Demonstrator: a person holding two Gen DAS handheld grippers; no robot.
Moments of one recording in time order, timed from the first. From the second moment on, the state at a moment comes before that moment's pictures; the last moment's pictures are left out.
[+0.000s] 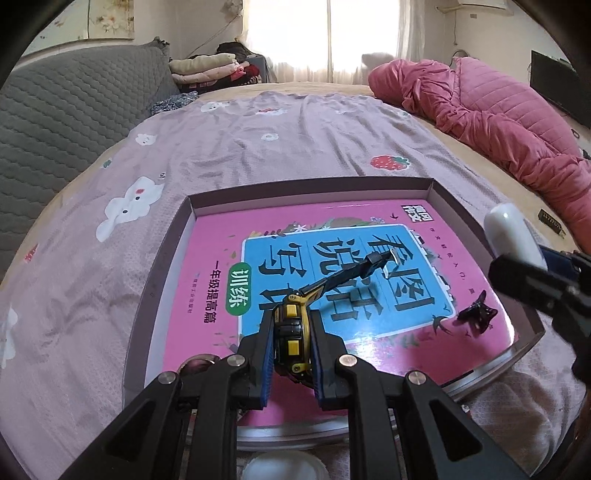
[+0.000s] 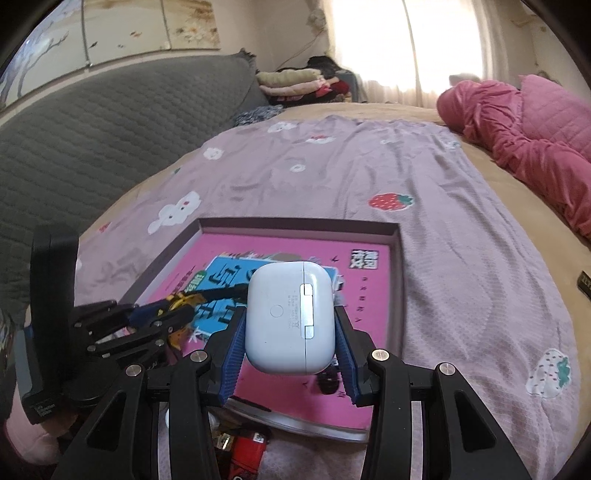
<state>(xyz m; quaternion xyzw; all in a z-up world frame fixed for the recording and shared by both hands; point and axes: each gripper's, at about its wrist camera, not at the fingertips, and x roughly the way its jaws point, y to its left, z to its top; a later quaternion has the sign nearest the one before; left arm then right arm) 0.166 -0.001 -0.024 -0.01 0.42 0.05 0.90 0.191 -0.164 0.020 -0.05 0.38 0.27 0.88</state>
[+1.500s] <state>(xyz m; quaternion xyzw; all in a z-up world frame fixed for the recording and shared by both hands) 0.160 0.000 -0.028 0.01 0.44 0.05 0.90 0.206 -0.111 -0.037 -0.12 0.46 0.31 0.82</state>
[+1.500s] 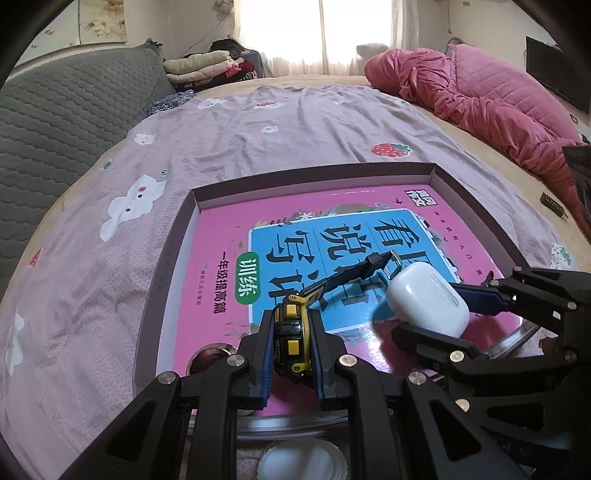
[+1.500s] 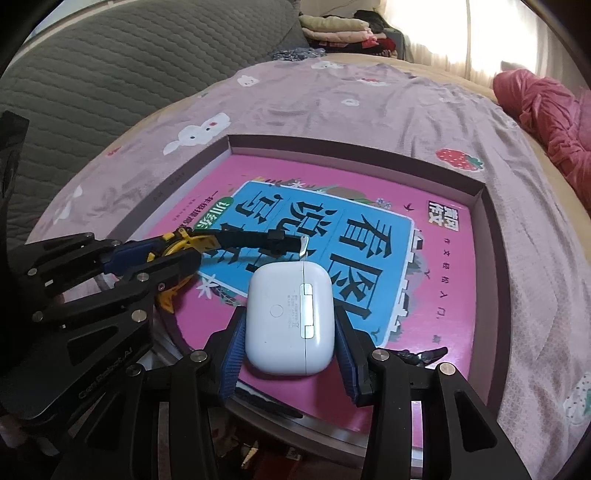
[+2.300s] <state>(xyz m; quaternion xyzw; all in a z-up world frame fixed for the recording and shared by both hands) 0.169 -0.007 -0.027 0.05 0.47 0.02 0.88 0.202 -0.110 -0.035 -0.13 0.48 0.34 0.80</state>
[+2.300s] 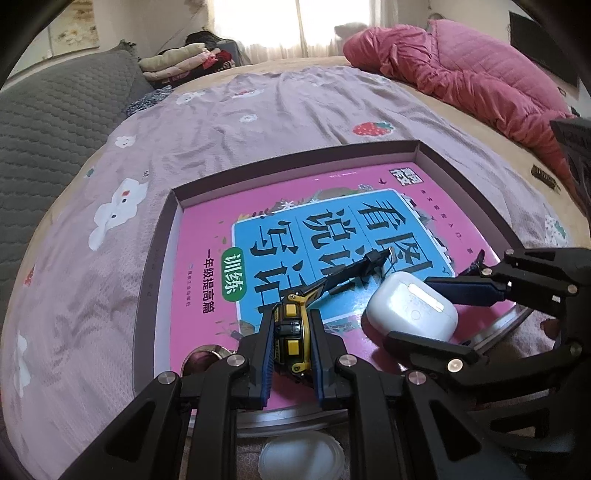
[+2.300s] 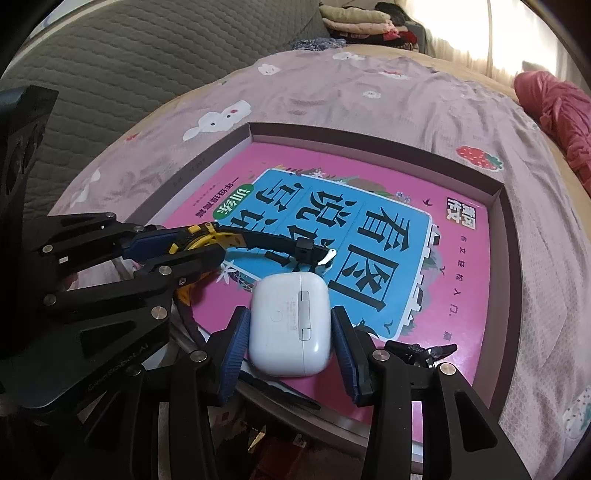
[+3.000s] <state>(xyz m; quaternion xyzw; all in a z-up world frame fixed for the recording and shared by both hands) 0.185 -0.019 -0.027 0.07 0.50 0.00 0.86 0.213 -0.156 -0.010 -0.08 0.46 0.32 0.82</state>
